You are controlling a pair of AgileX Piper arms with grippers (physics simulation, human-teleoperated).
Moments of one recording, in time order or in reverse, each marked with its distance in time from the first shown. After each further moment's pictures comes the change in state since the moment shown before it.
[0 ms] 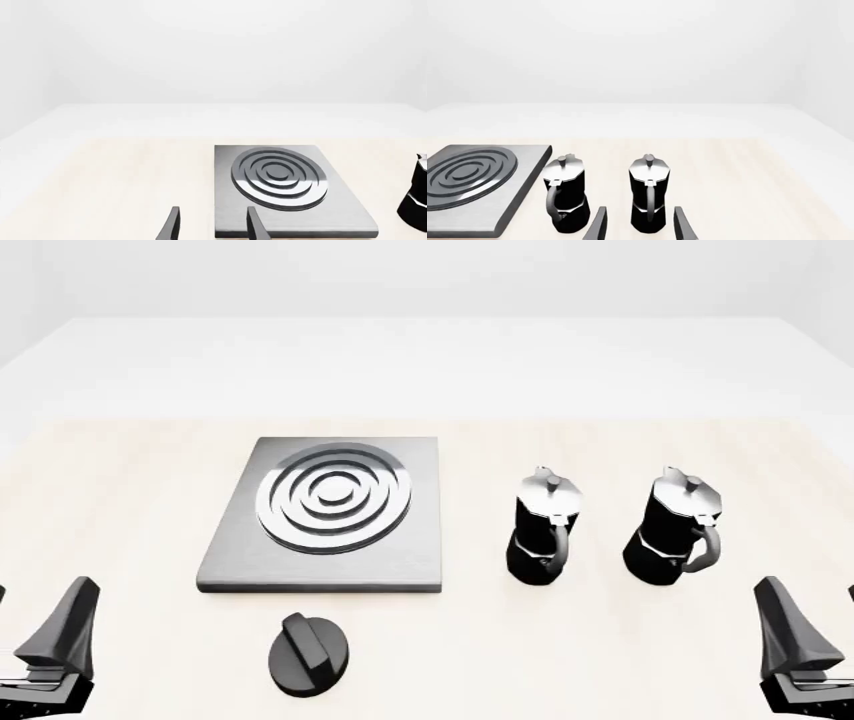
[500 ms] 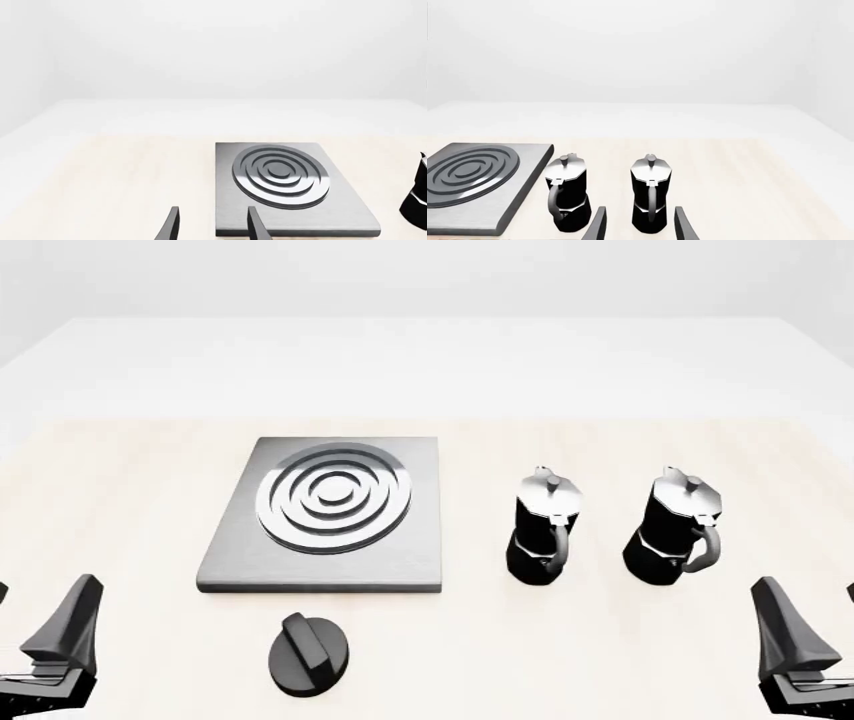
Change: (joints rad) left arm 0.004 0.040 -0.001 -0.021 0.001; right arm 0.011 0.002 -0.002 0.002 -0.007
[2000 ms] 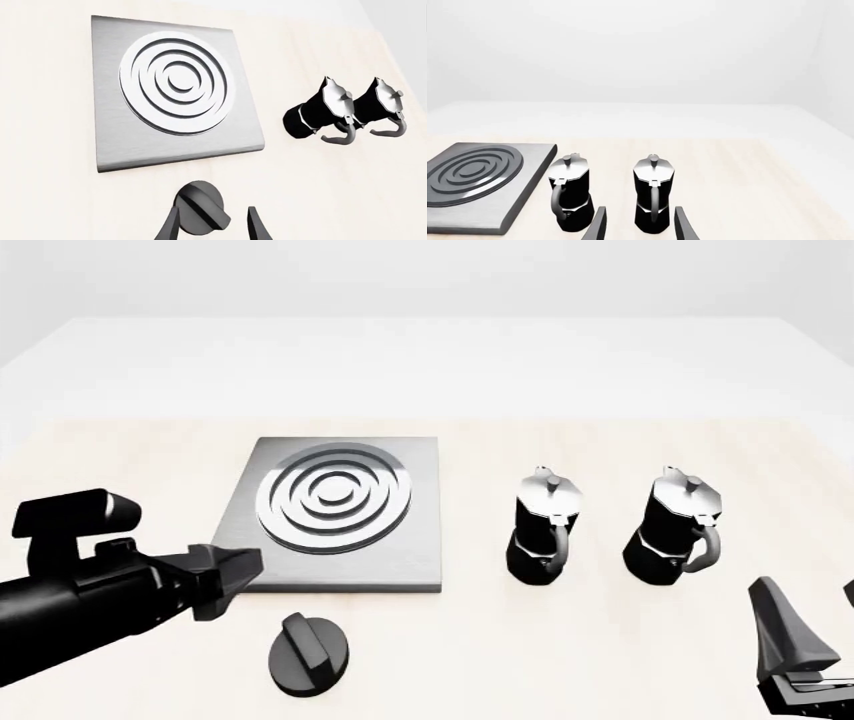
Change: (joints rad) left arm -0.472 0.739 -0.484 0.404 -0.430; right arm 0.012 0.002 -0.001 -0.001 0.006
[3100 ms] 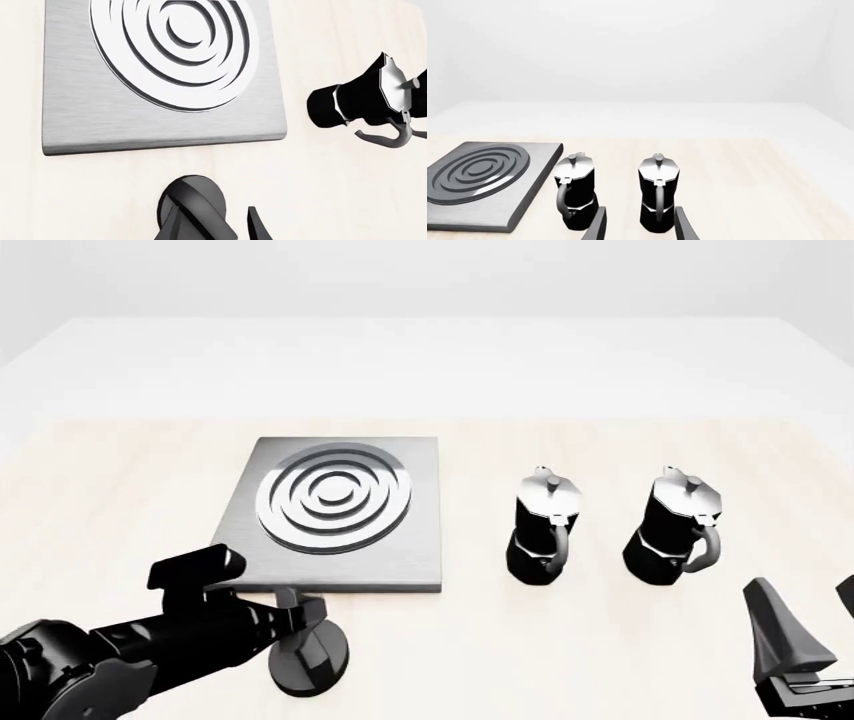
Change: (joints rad) left arm -0.088 0.439 0.164 -0.462 -0.194; right arm 0.022 0.003 0.001 0.000 0.014
